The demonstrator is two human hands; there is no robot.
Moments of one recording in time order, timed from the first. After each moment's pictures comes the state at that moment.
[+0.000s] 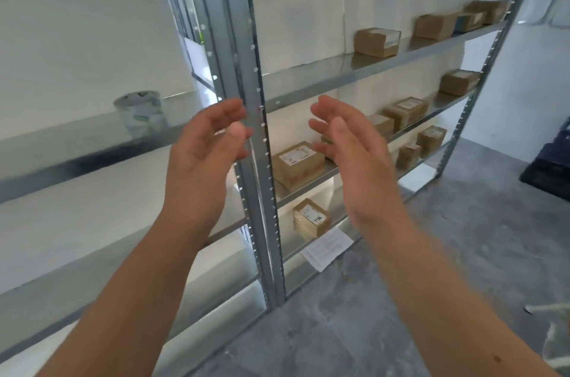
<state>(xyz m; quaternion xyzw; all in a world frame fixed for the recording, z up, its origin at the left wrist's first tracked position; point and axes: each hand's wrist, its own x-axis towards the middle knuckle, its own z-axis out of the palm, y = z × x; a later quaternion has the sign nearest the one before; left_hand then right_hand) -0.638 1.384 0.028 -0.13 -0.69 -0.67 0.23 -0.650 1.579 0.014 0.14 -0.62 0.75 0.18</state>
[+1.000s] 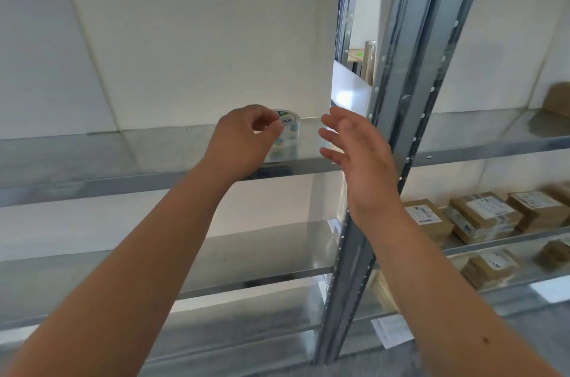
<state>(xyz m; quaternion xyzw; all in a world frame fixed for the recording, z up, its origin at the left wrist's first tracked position) -0.779 1.180 0.043 0.07 -0.87 -0.38 0.29 -0.805 1.375 0.025 0.24 -0.58 0.78 0.02</state>
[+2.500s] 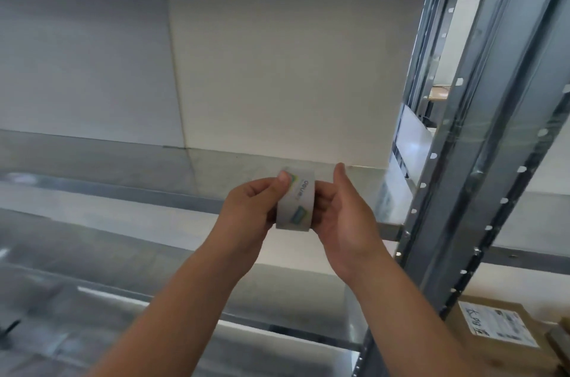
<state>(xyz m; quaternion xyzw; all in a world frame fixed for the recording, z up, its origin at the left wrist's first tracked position) -0.766 1.214 0.015 0.16 -0.61 -0.72 0.28 -0.873 1.327 0.011 0.28 -0.50 0.75 -0.33</state>
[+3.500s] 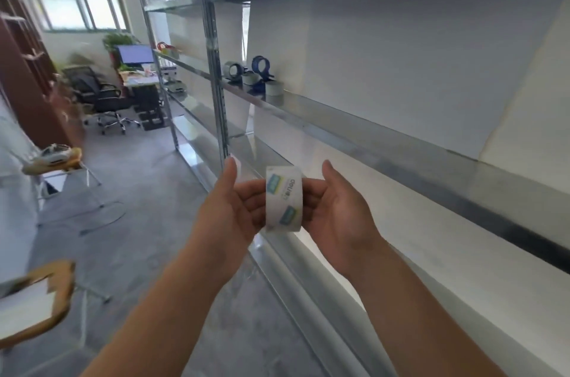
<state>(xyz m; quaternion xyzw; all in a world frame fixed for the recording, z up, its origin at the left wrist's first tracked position) -0.339 1.109 0.013 0.37 -0.38 -0.63 0.57 -0.509 1.102 0.012 0.42 -0.33 0.53 -0.66</state>
